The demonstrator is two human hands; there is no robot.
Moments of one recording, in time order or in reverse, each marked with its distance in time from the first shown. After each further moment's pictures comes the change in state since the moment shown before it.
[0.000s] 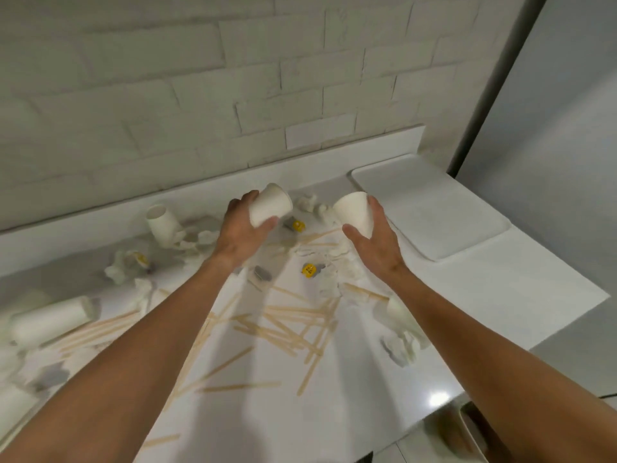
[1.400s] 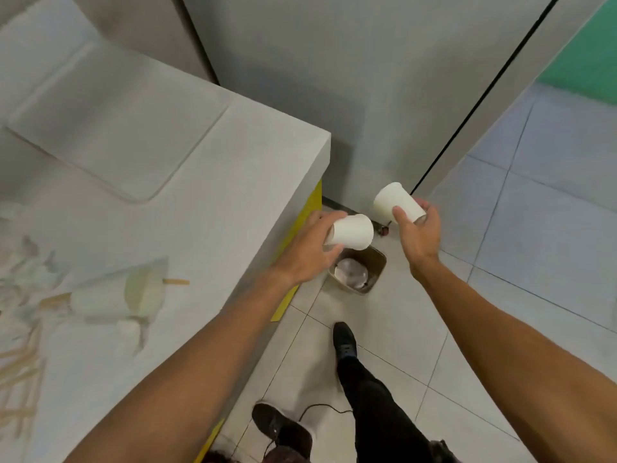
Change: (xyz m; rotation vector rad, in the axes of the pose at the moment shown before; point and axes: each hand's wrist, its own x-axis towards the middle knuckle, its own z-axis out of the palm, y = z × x) left_hand -0.250 0.285 0.428 -0.141 -1.080 0.456; right_hand -0.216 0.342 -0.351 0.298 0.831 0.779
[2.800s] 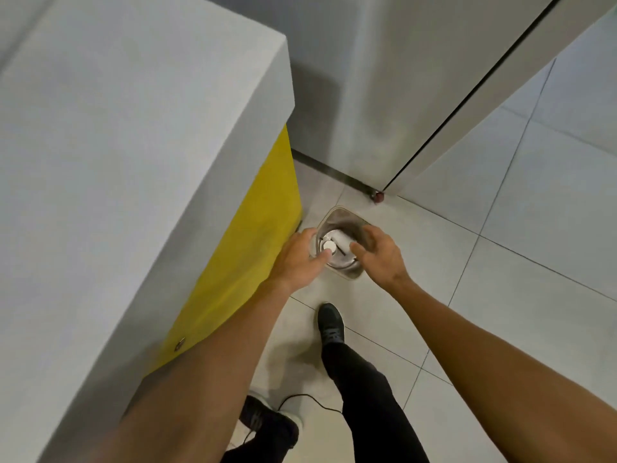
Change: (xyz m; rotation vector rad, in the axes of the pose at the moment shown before) left_hand 0.086 -0.141 0.139 -0.011 -0.096 -0.467; right_hand 0.085 0.177 0.052 -0.485 -0.420 0.080
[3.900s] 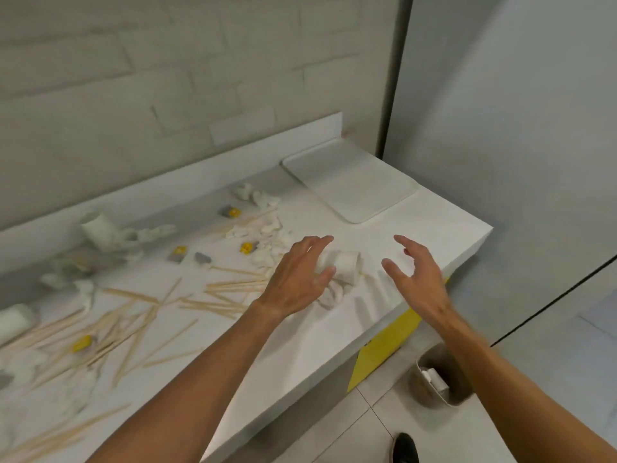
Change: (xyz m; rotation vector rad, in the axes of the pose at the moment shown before) left_hand -0.401 -0.108 -0.290 0.209 0.788 0.386; right_hand -0.328 -0.285 0.102 -0.045 0.040 -0.887
